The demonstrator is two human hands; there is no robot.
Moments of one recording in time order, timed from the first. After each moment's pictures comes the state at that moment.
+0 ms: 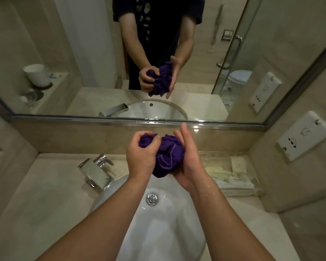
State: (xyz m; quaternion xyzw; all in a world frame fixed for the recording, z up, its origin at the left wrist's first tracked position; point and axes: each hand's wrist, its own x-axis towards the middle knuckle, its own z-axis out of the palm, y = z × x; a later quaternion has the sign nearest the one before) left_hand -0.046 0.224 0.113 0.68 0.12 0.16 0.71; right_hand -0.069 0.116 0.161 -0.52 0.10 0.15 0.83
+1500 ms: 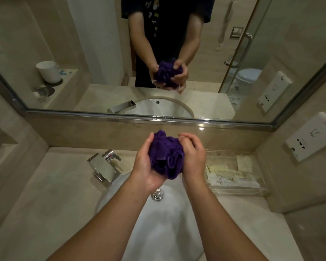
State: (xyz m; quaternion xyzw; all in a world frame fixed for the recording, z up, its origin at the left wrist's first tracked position) left_hand -0.071 0.236 0.133 0.28 0.21 -0.22 0.91; right_hand -0.062 0.131 0.129 -0.66 0.15 -0.11 0.72
